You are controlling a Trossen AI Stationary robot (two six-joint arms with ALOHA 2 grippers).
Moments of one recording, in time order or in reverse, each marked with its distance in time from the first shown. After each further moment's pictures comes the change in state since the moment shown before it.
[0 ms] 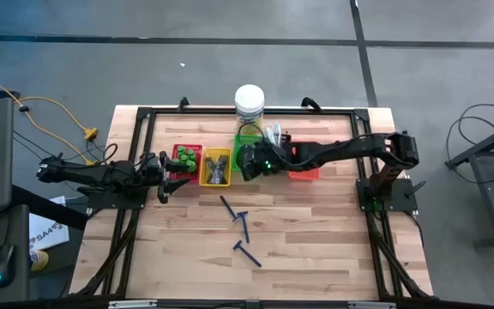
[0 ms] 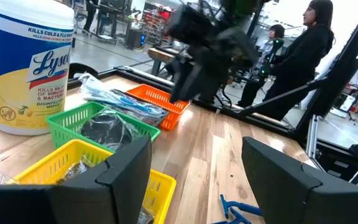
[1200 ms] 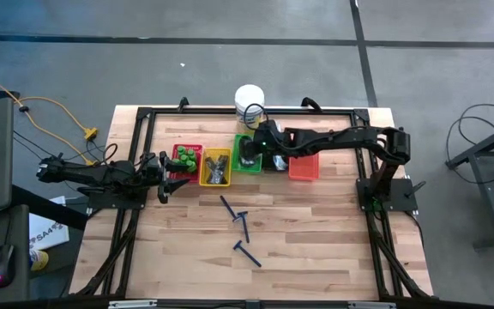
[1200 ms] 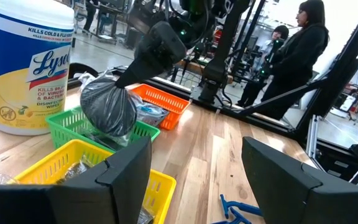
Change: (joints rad) left arm 0.000 0.000 0.000 0.000 0.000 0.000; right arm -0.158 0.060 -0.001 0.050 0.144 -0.039
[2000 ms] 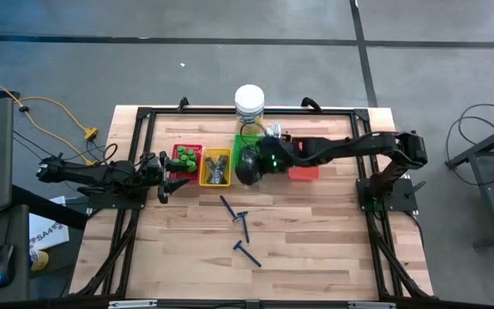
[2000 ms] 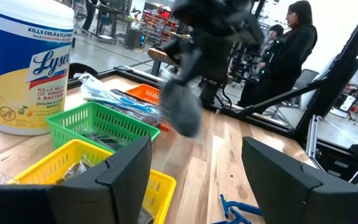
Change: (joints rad) left arm 0.000 0.000 0.000 0.000 0.000 0.000; right arm 0.138 -0.130 0.006 -0.109 -0.207 -0.117
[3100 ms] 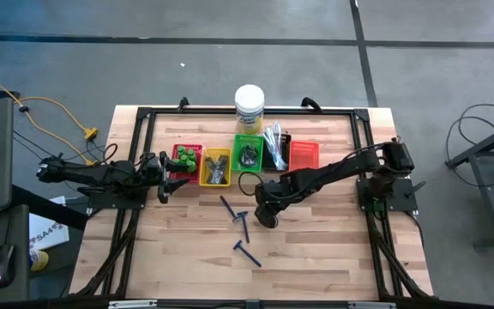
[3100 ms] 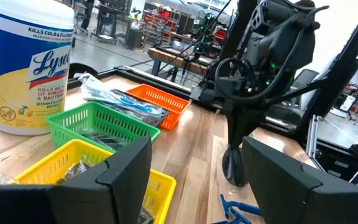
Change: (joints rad) left arm 0.000 0.000 0.000 0.000 0.000 0.000; right arm 0.236 0.150 -0.004 -0.275 -0.101 0.106
